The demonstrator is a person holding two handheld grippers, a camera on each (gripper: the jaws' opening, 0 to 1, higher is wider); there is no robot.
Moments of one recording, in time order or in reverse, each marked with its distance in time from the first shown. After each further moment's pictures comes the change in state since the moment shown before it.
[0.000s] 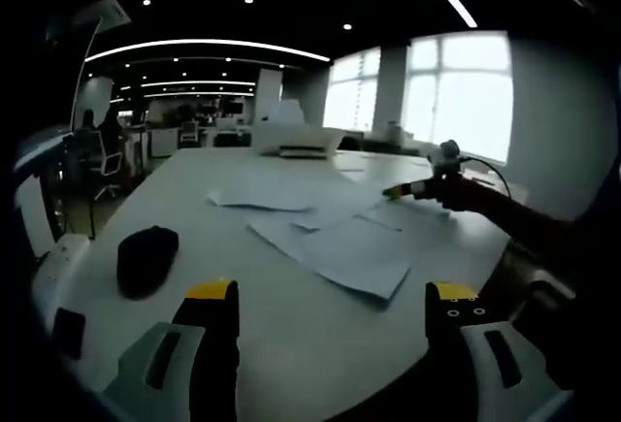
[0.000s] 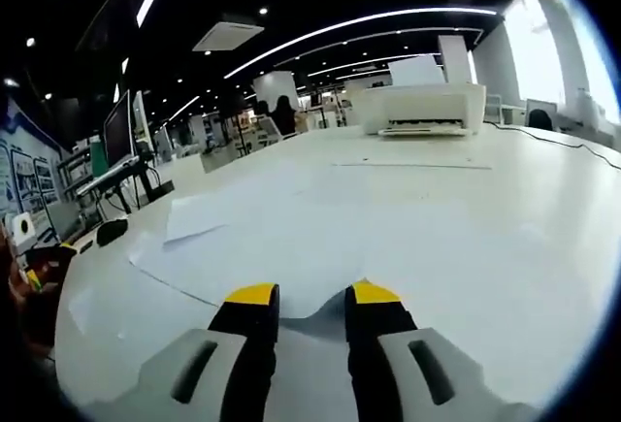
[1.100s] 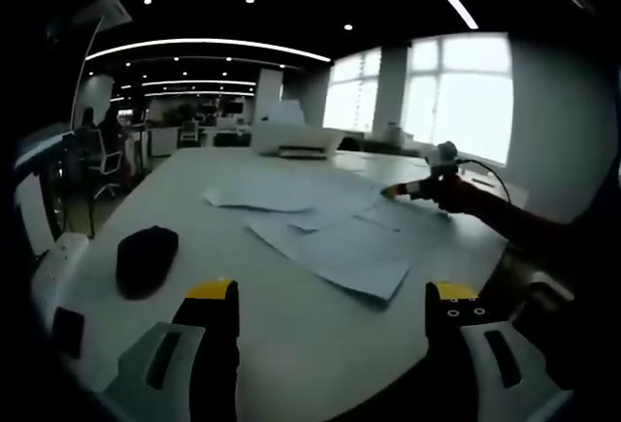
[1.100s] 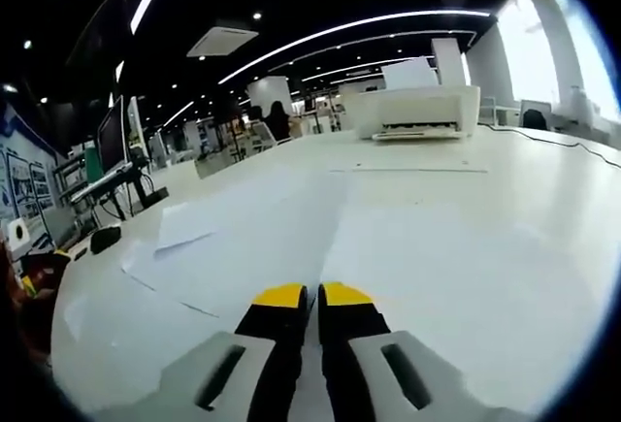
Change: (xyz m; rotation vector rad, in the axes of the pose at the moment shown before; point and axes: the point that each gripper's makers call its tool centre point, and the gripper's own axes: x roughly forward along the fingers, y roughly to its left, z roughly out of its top) left arm 0.001 0.000 0.001 -0.005 -0.002 -0.002; right arm 0.005 -0.006 0.007 0.013 -0.027 -0.023
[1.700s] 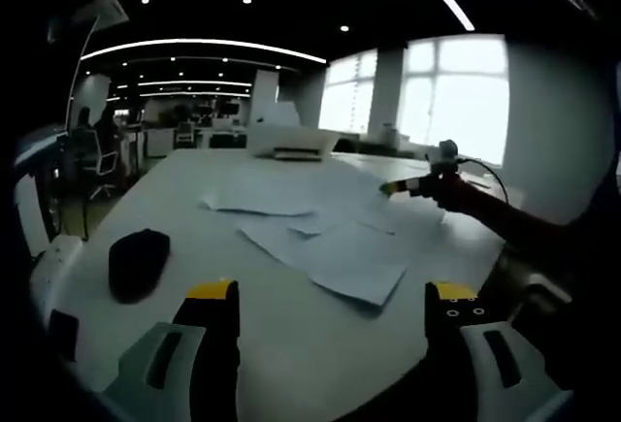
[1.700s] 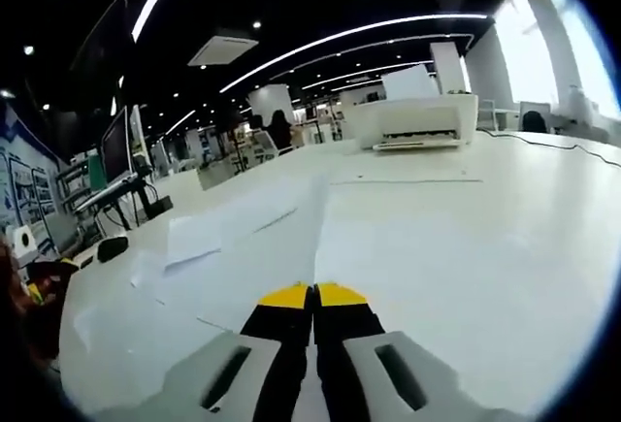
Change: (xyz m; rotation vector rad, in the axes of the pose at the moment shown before) left arm 0.004 -0.006 0.003 -0.001 -0.006 -0.020; right arm -0.015 0.001 0.015 -0.002 -0.038 0.001
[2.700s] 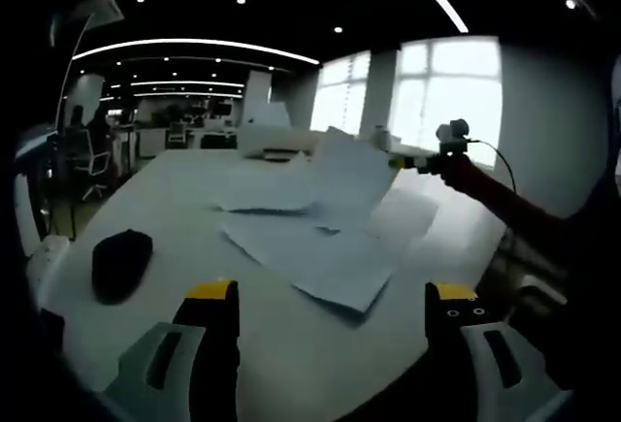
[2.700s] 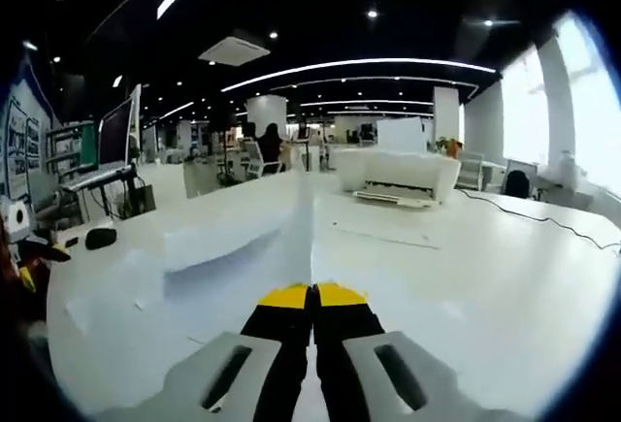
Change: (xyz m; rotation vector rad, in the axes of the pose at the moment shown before) left arm 0.010 -0.017 0.000 -0.001 -0.007 -0.044; right arm -0.055 -0.006 0.060 -0.197 -0.080 -0.107
